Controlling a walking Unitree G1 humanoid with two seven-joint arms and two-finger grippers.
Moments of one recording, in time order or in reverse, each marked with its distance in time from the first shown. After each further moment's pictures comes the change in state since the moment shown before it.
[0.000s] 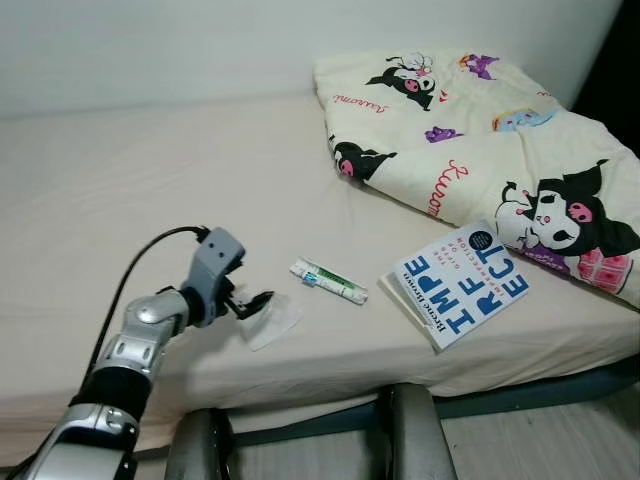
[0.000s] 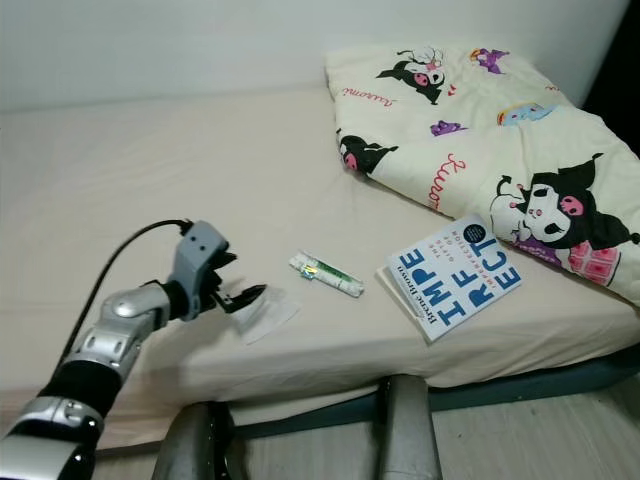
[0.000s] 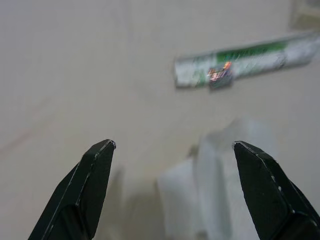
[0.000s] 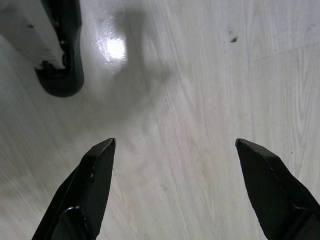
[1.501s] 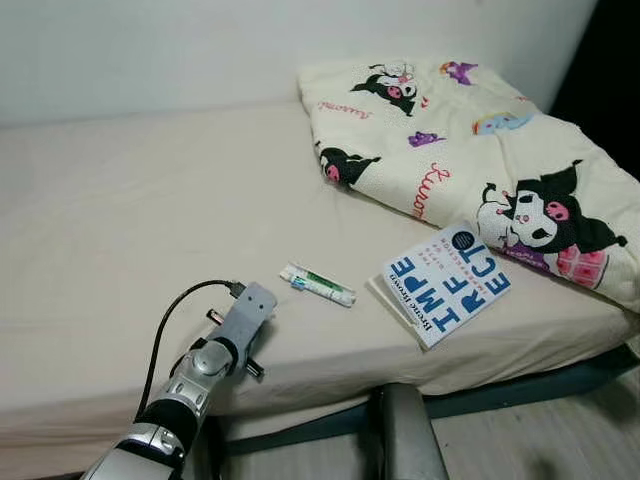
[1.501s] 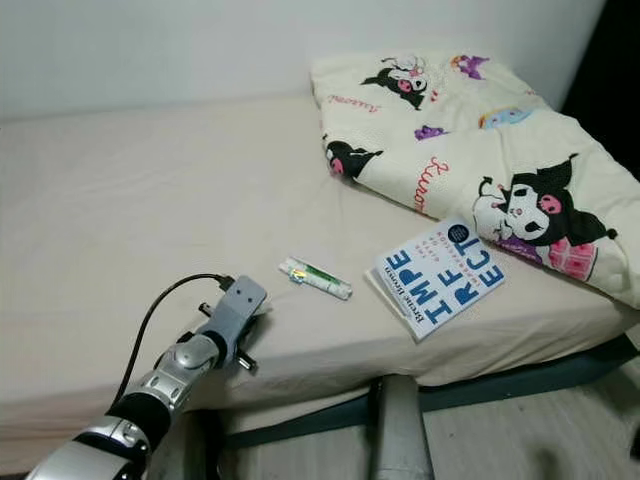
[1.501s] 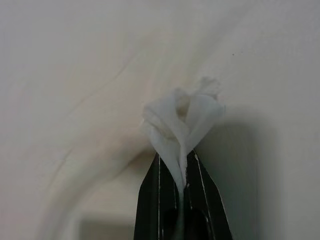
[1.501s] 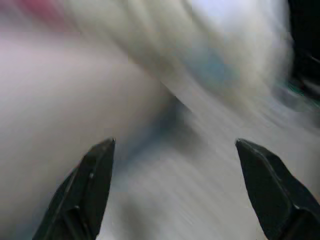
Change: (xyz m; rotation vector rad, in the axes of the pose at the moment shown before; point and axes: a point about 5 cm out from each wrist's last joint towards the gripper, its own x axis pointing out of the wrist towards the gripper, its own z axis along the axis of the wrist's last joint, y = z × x) left arm 0.024 -0.063 -0.054 0.054 0.259 0.244; right arm -0.089 -0.142 0.223 0.346 -0.957 -0.188
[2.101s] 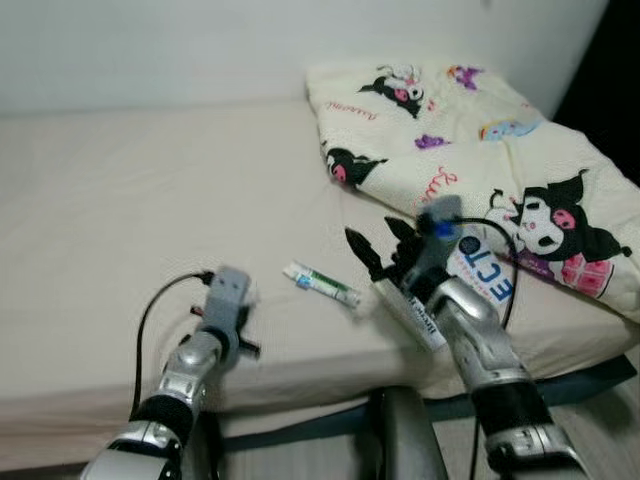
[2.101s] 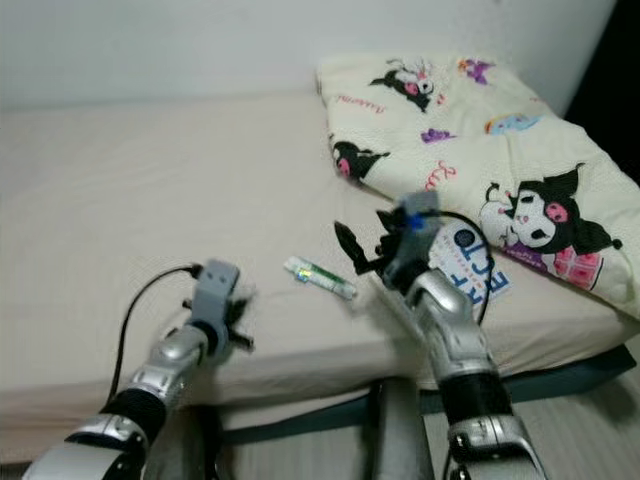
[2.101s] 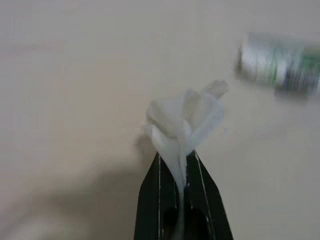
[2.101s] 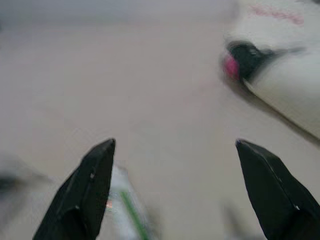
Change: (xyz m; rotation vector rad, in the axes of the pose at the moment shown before) left arm -0.005 0.039 0.028 -0.418 -0.204 0.116; right arm -0.028 0.260 0.078 0.031 -0.179 0.988
